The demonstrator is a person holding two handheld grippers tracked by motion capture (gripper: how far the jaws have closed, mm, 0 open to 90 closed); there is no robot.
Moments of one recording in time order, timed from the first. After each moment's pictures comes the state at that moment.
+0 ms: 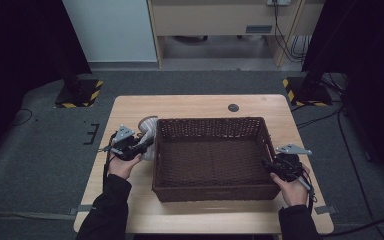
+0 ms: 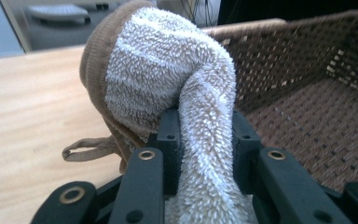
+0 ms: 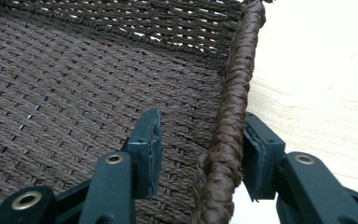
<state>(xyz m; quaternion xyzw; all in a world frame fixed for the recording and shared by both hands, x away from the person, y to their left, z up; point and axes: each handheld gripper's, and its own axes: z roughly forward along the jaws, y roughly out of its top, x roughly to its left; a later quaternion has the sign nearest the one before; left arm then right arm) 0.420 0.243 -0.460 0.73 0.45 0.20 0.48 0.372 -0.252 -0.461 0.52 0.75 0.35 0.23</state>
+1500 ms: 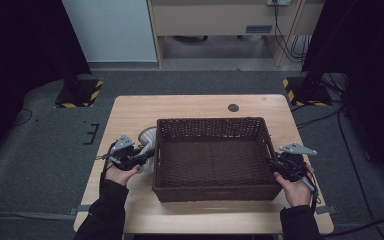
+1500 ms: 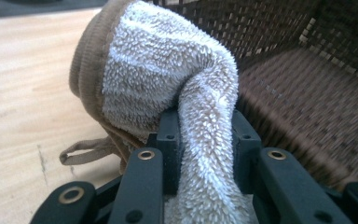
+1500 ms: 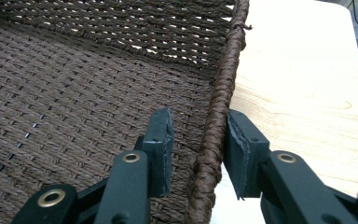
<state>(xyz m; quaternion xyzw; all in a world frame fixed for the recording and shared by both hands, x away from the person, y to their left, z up) 0.395 0.244 -0.469 0.76 0.43 0.16 0.46 0.364 -0.255 -0.446 0.52 0.74 0.35 0.25</state>
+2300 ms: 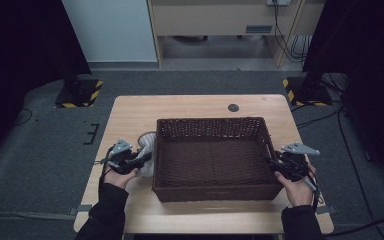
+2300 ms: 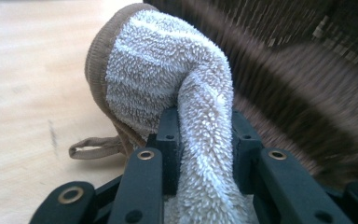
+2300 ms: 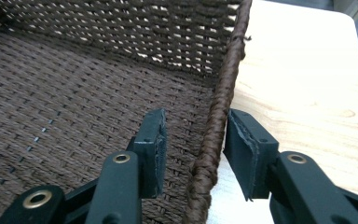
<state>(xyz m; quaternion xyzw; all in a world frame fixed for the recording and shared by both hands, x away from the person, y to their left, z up) 0.380 0.260 -0.461 0.73 0.45 0.17 0.48 0.363 -0.260 -0.441 0.51 0.74 0.37 0.25</state>
